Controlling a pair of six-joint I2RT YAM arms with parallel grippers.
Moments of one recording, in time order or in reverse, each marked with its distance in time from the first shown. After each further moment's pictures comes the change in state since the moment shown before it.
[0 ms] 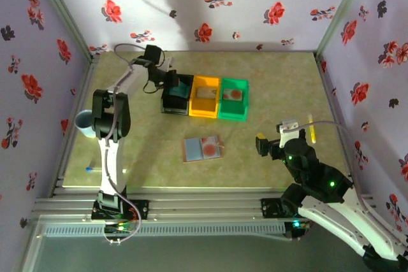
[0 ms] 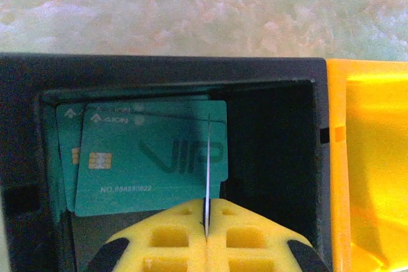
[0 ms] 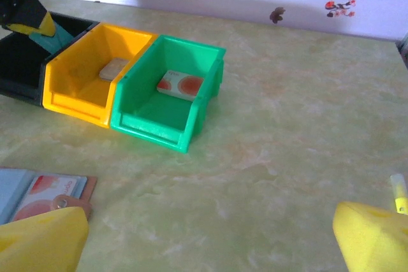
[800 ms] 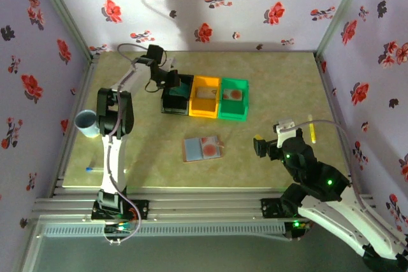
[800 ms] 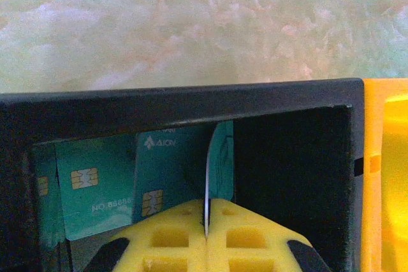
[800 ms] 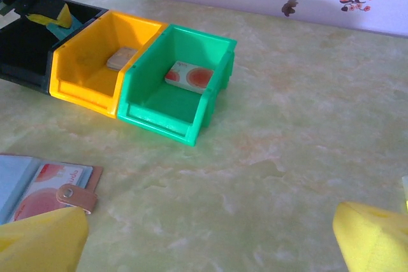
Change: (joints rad) left arm 0.000 0.077 0.090 -0.047 -0.001 0.000; right arm -0.013 0.019 -0.004 0.007 -0.038 -0.018
